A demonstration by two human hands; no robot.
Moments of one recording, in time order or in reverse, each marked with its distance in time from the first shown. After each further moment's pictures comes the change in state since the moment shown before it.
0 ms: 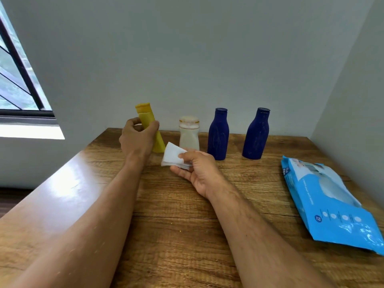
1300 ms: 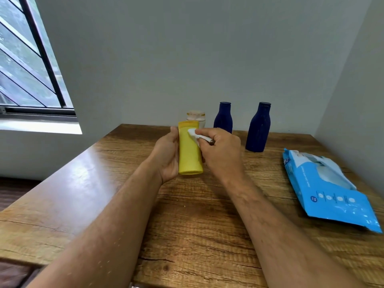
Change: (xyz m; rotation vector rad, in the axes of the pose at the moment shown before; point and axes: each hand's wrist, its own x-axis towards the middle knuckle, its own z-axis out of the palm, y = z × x) left_hand -0.085 0.020 -0.016 -0.727 -0.760 -0.530; right_hand -0.038 -0.003 -0.020 -1.017 0.237 -1.059
